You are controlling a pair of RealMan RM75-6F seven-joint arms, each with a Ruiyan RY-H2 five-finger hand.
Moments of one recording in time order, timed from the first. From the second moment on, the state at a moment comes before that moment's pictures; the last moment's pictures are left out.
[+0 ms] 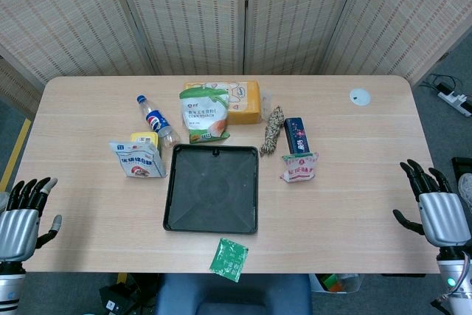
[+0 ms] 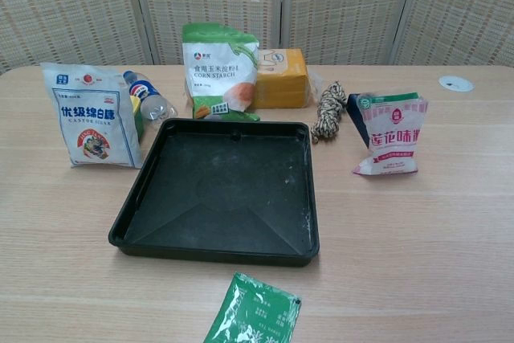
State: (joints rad) left arm -0.10 -1.21 -0.06 -1.53 1.49 1.51 0.10; right arm 0.10 -1.09 0.08 -1.66 -1.49 1.46 -0.08
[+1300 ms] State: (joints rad) left arm -0.10 -1.19 -0.06 -1.59 1.49 1.51 0.14; right arm 0.39 -1.29 0.13 -1.37 -1.39 0.96 0.30
